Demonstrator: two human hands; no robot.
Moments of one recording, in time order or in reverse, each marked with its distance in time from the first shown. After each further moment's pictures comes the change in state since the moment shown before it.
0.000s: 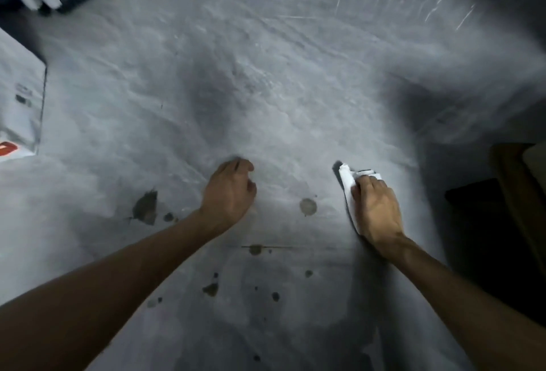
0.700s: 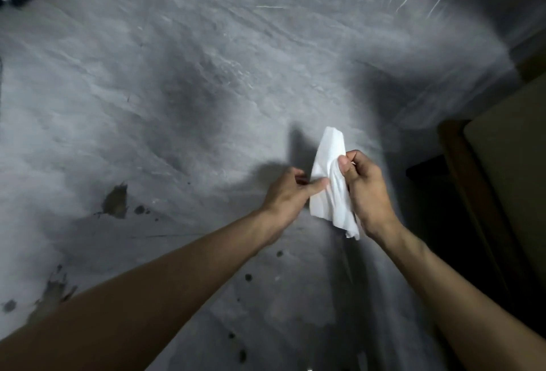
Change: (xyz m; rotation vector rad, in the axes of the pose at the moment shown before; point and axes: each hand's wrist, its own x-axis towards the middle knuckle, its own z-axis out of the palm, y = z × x) left_hand -0.035 0.143 0.027 -0.925 -0.361 -0.282; right_hand -0.025 -0.016 -0.074 1.109 0.005 0.350
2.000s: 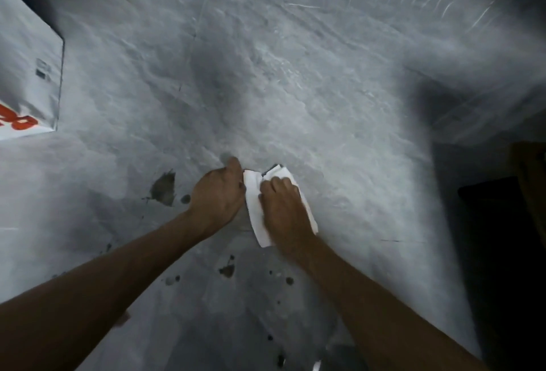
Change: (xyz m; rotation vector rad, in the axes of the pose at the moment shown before) left_hand -0.003 -0.075 -0.170 1.041 0.402 0.266; right_hand -0.033 0.050 0.195 -1.002 -0.233 -0.680
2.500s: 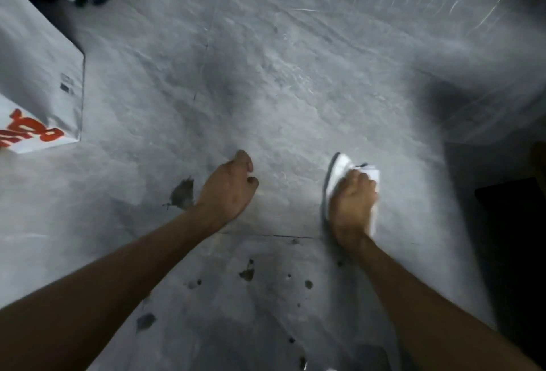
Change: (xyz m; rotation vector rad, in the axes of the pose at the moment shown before) left_hand 0.008 -0.006 -0.034 -0.220 -0.051 -0.097; right_hand 0.000 0.057 -0.025 -0.143 0.182 0.744
